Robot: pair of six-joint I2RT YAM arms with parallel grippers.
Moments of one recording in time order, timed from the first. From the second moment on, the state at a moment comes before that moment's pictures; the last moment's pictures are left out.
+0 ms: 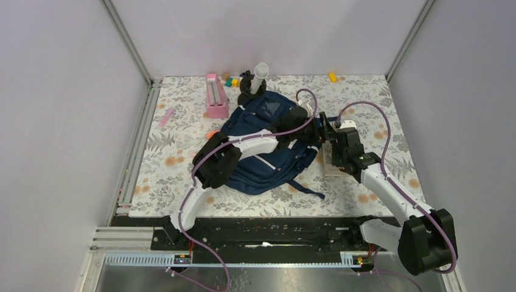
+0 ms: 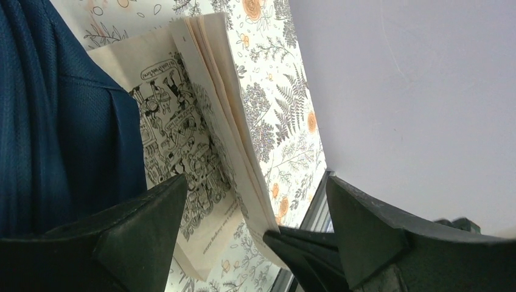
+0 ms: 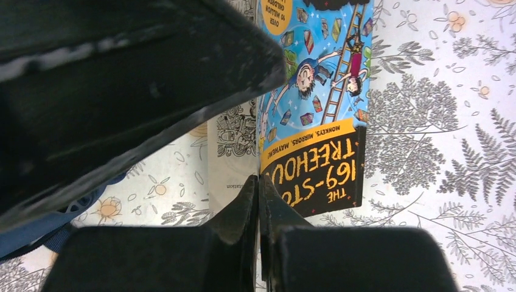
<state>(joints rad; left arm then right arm) -0.86 2.28 1.70 0.23 0.34 -0.99 0.30 1.13 0.68 -0.41 0.26 0.17</state>
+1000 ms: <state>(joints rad) -0.91 2.35 1.70 0.26 0.45 -0.94 0.29 0.89 0.80 -0.60 0.19 0.25</state>
